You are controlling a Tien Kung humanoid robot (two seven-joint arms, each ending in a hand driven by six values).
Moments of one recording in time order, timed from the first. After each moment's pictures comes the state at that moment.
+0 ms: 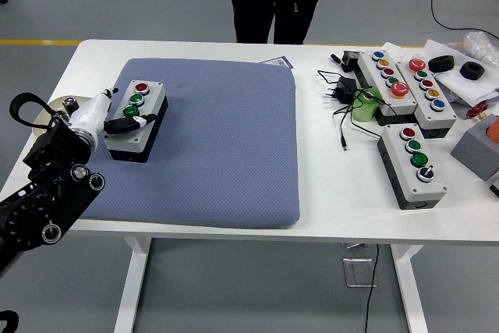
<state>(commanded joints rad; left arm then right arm) -0.62 0.24 -0.99 -0.99 1.79 0.13 0.56 0.09 -0.10 1.20 0.18 -1.27 -0.22 -0.23</state>
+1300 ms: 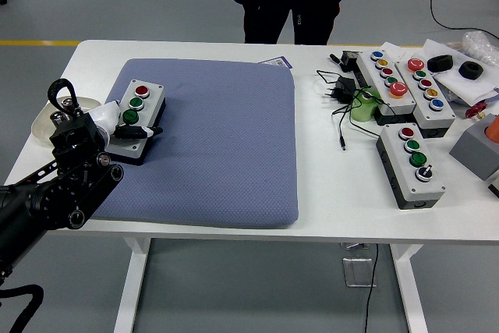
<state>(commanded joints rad) -0.73 0.17 -0.96 -0.83 1.98 -0.04 0.65 0.08 -0.10 1.20 0.18 -1.28 -0.22 -0.23</state>
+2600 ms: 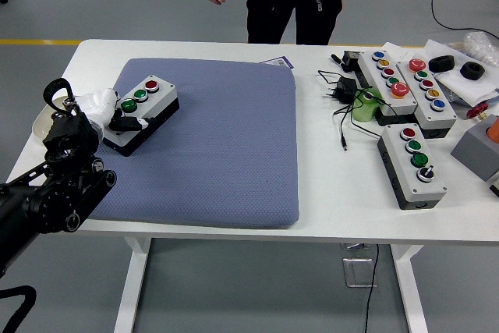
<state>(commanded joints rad) -0.74 0.19 -0.93 -0.76 2.08 0.06 0.44 0.09 -0.10 1.20 0.18 -1.28 -0.22 -0.23</state>
